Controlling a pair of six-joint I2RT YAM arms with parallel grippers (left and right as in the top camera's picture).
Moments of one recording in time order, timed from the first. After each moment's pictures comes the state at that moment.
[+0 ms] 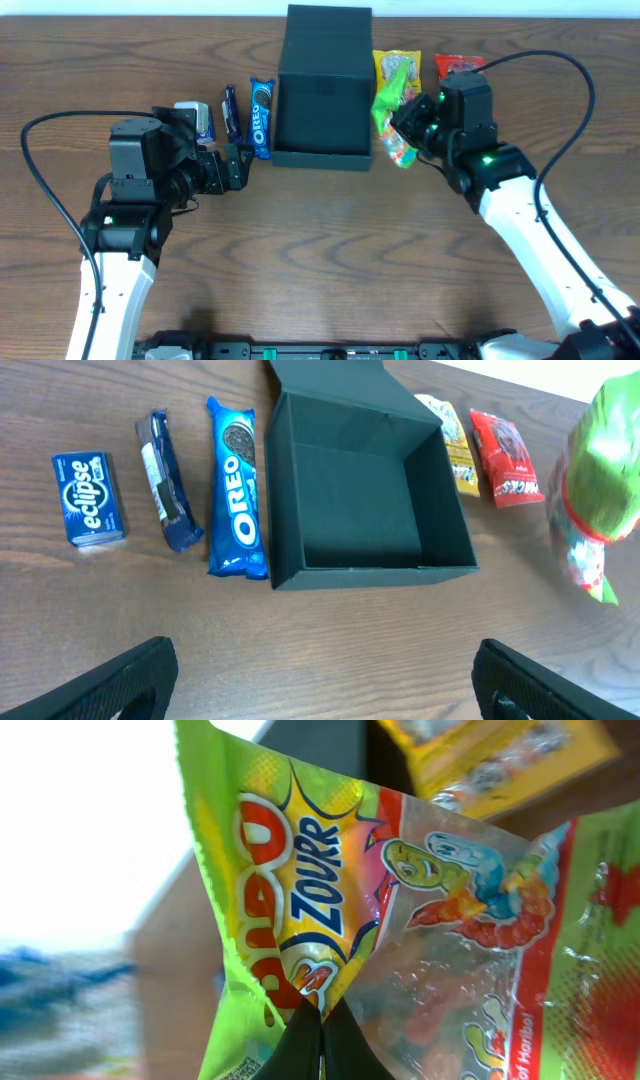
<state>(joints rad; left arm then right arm) -0.03 1.09 0.95 -0.59 0.41 -0.19 0.30 1.46 1.09 -0.25 -0.17 1.08</state>
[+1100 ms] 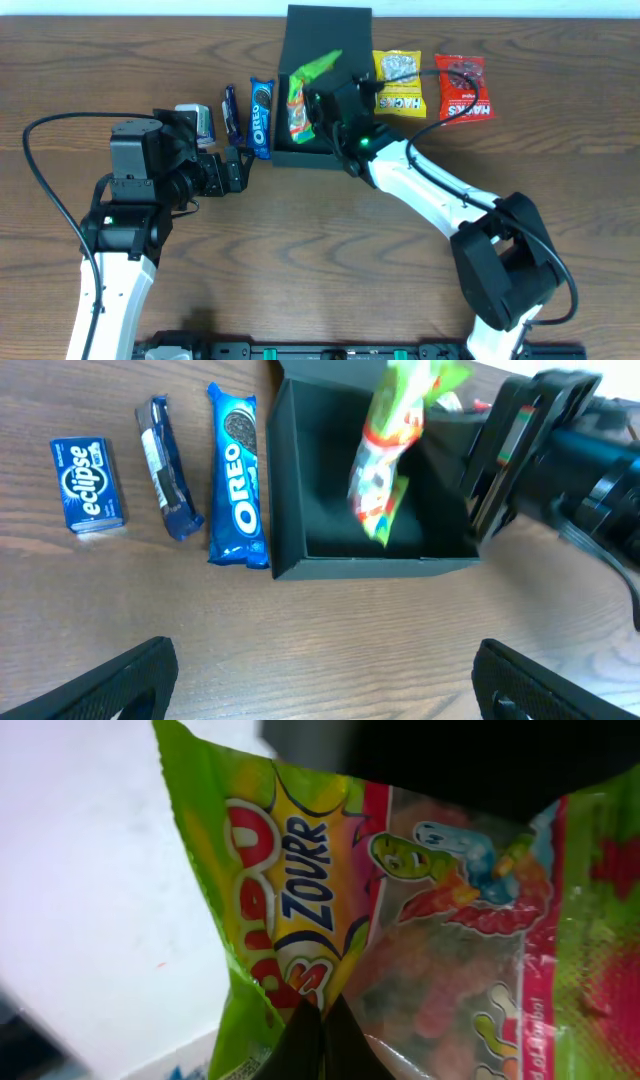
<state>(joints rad) -0.03 1.09 0.95 -0.61 0.41 -0.19 0.62 1.93 1.35 -0.02 0.17 1.80</state>
